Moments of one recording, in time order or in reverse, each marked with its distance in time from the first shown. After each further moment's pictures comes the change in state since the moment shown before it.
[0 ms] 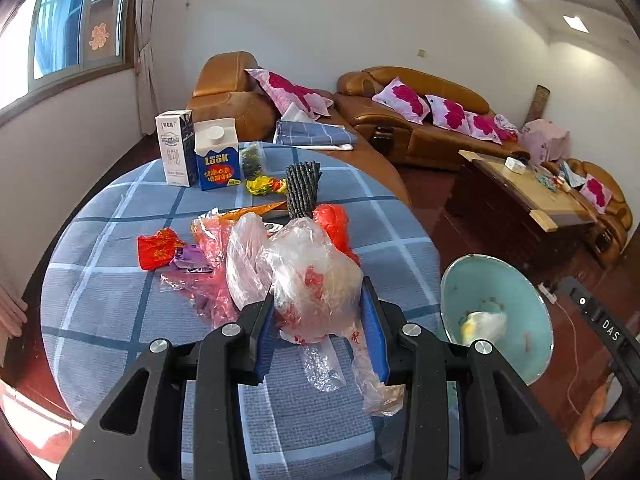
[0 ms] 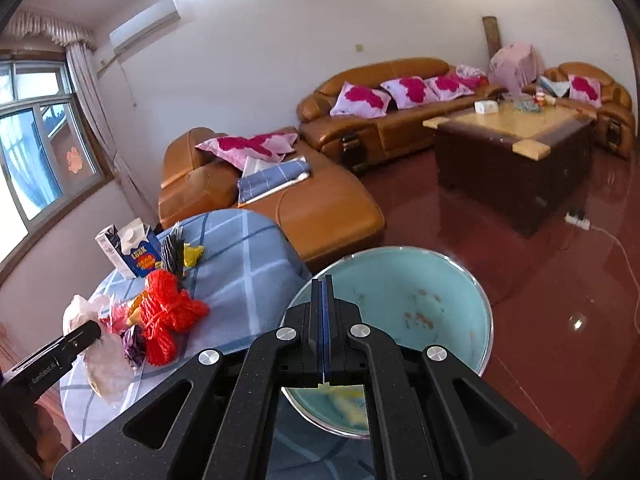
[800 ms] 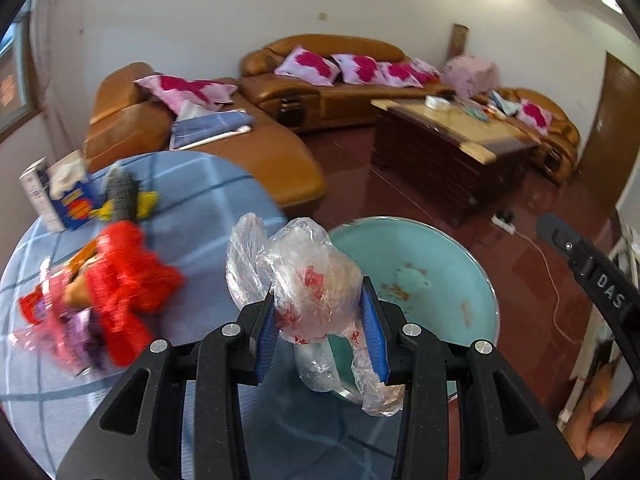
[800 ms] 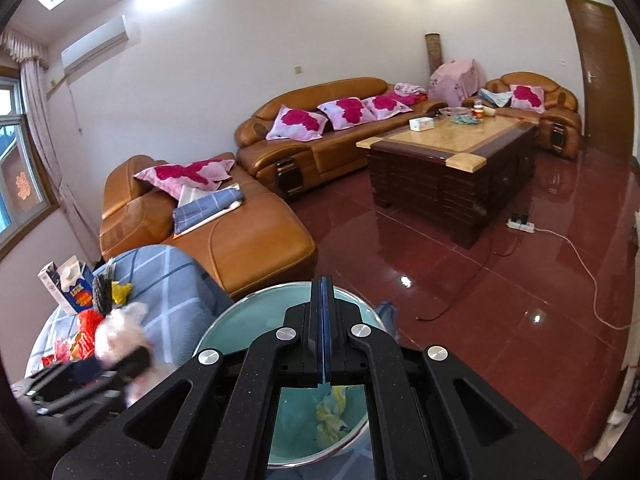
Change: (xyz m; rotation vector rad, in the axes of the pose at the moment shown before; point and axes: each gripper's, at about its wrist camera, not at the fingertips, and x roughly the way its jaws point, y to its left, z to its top) left arm 0.057 -0.154 -0.007 0.283 0.096 -0.212; right arm -0.013 -0.062 0.016 0.062 -0.097 -0.224
